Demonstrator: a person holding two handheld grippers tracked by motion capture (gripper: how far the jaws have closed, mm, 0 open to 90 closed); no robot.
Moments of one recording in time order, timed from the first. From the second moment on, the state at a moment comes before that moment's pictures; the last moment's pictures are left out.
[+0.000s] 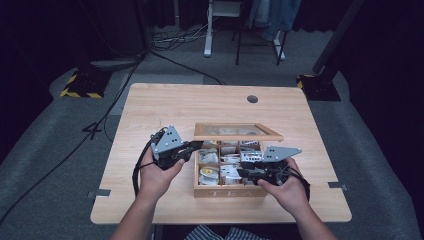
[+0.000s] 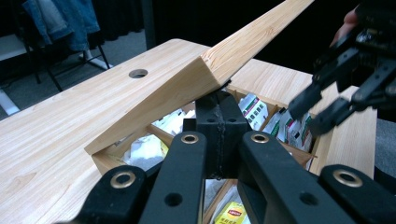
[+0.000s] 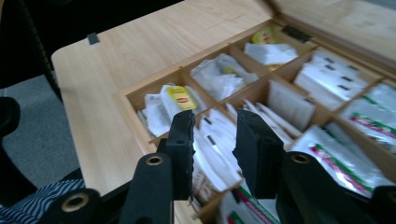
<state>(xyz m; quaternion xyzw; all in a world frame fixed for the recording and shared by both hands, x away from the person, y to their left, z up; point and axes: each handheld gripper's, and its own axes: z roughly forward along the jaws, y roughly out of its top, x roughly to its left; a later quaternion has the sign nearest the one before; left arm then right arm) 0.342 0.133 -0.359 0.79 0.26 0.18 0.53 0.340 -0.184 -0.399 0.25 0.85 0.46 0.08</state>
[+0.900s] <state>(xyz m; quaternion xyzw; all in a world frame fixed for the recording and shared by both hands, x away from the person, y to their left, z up) 0.343 0.134 -0.360 0.79 0.26 0.17 0.53 0.351 -0.161 -0.439 0.23 0.89 0.40 0.06</state>
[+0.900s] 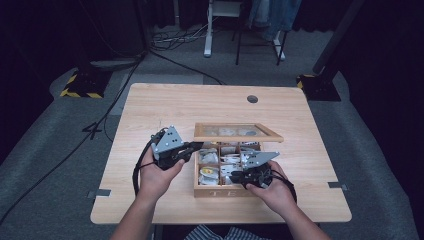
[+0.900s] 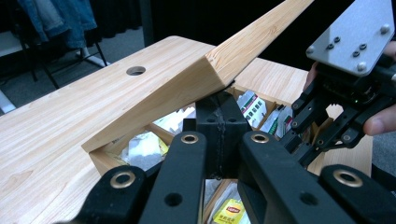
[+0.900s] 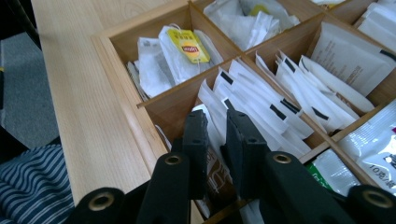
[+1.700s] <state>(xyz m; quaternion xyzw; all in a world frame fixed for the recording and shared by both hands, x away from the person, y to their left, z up) 0.342 0.133 -0.360 0.79 0.26 0.17 0.53 0.343 -0.164 -0.423 0.20 0.88 0.42 0.09</state>
